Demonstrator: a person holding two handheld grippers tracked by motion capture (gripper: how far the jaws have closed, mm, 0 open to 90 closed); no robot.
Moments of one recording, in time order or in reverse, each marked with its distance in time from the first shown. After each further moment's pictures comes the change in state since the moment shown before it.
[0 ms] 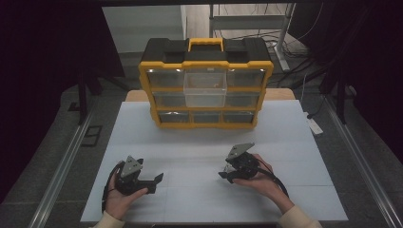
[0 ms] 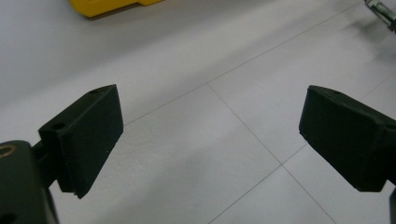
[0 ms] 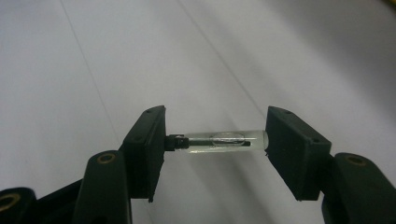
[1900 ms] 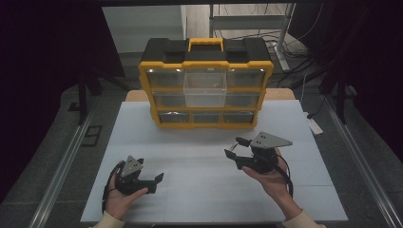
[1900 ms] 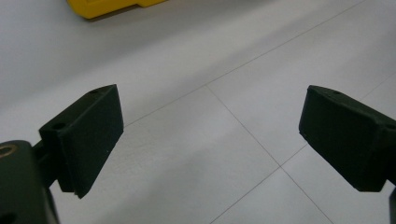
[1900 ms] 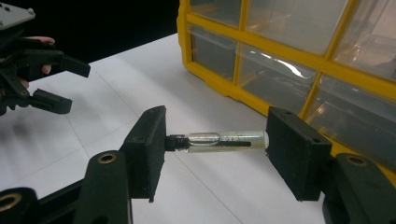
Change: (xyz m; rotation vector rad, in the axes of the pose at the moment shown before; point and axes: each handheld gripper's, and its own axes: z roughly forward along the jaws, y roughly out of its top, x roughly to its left) left arm -0.001 0.001 0.000 -0.003 -0.001 -0.001; right arm 0.011 0.022 -0.084 -0.448 -0.150 0.128
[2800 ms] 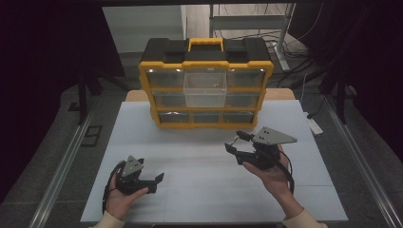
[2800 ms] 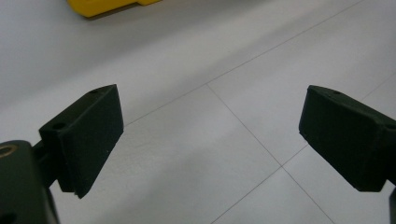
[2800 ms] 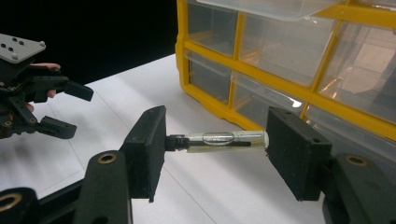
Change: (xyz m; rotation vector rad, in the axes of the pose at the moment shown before) left arm 0.000 0.000 0.001 0.008 0.003 0.003; right arm 0.002 0.020 -0.009 -0.053 -0.017 -0.016
